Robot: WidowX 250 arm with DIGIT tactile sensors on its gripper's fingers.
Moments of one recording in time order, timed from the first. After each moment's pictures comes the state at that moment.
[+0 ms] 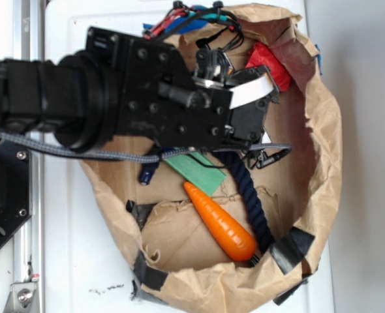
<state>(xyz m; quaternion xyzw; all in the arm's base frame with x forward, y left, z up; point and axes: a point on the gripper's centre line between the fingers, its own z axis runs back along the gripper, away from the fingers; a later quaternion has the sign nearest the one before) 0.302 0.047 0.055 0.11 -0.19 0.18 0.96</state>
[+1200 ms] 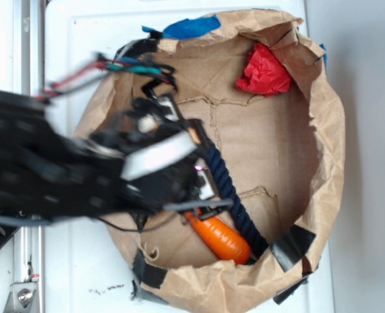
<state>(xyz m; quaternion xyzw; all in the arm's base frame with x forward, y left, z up) 0.241 0.008 0.075 0.06 -0.21 0.16 0.96</state>
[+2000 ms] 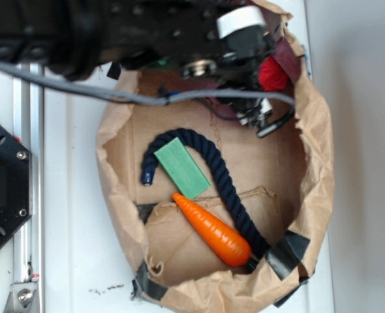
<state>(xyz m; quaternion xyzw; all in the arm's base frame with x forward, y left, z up) 0.308 0.079 0.066 0.05 -0.18 0.19 0.96</state>
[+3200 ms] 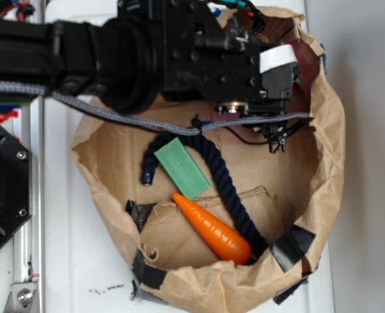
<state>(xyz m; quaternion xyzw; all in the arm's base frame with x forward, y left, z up) 0.322 0.055 0.050 0.06 -0.18 0.18 0.97</state>
